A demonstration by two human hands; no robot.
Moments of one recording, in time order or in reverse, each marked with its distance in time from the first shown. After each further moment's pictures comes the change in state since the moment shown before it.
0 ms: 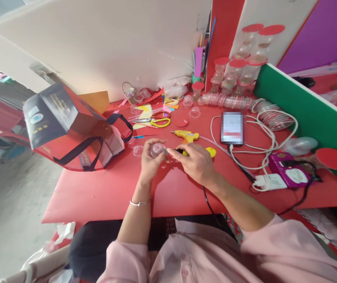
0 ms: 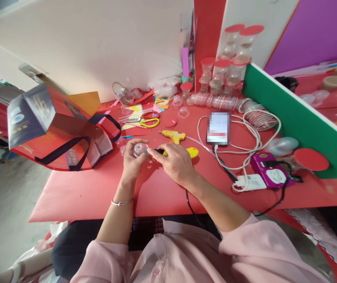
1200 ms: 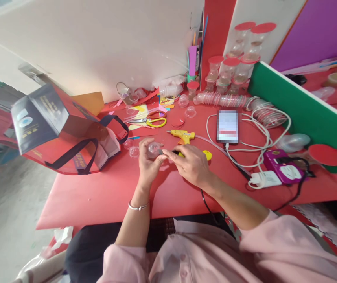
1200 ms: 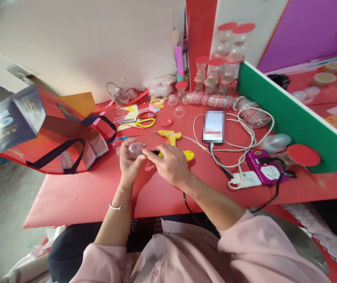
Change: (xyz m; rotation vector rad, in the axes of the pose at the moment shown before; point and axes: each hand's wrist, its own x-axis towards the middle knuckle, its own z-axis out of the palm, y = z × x) left_hand -0.006 0.008 0.008 0.099 0.009 0.178; right_hand -0.004 -0.007 0.000 0.052 -0.045 0.084
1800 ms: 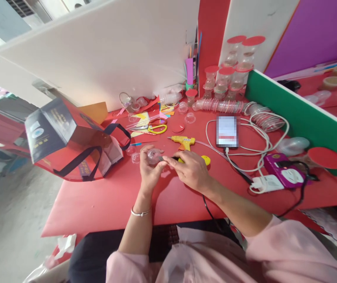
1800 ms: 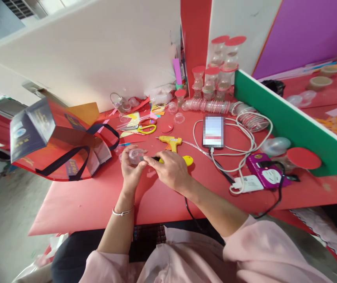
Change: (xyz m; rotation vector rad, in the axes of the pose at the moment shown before) left_hand -0.002 0.003 0.003 -0.012 0.042 -0.025; right_hand 0.001 0.000 0.001 0.032 0.034 -0.015
